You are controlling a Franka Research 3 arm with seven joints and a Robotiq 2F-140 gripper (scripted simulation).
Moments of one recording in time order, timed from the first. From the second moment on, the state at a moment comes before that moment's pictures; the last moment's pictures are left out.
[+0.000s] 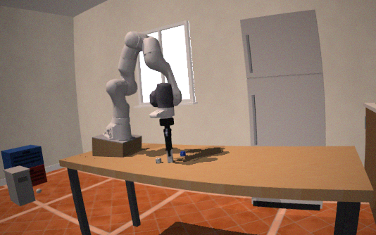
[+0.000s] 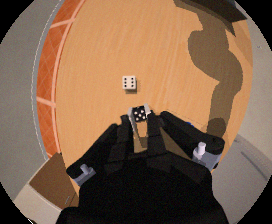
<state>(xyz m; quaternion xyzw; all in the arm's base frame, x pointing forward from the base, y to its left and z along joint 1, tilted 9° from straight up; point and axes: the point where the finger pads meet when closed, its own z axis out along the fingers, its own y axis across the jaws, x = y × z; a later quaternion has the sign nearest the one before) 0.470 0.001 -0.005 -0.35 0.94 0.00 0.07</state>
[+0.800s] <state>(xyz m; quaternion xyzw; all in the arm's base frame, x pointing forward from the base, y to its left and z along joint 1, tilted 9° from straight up) 0.473 -0.005 0.036 -0.36 0.93 0.00 0.09</state>
